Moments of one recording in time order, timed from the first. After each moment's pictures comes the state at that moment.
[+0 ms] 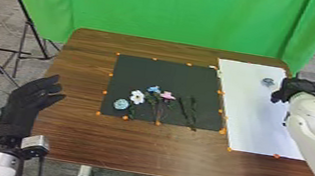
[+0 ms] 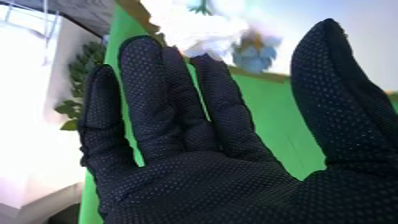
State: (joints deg) left arm 140.2 -40.8 -94.3 -125.7 39.3 26.8 29.5; right arm -66.7 -40.4 60.0 -84.1 -133.4 -21.6 30.6
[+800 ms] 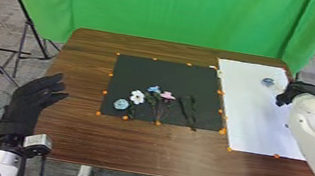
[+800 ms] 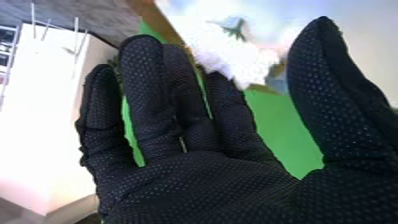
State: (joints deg) left arm 138.7 -39.7 -92.9 -125.2 39.2 26.5 30.3; right arm -65.9 -42.1 60.8 -80.8 -132.5 -23.3 33.1
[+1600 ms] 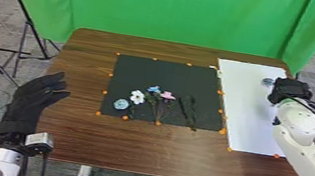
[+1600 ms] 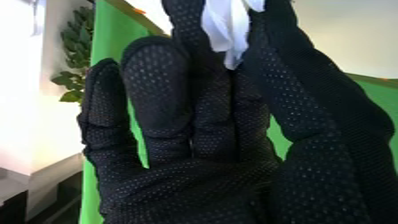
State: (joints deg) left arm 137.3 -39.7 -92.1 -124.8 39.3 26.1 30.1; right arm -66.3 -41.8 53.6 -80.3 -137.1 -6.5 32.1
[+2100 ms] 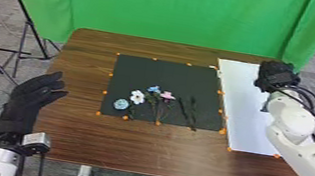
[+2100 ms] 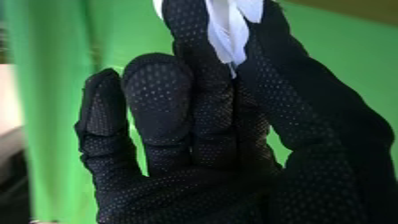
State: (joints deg) left arm 138.7 -39.3 -93.6 -125.0 39.2 26.0 30.4; right arm -60.8 -38.2 43.9 -87.7 -136.7 5.4 28.9
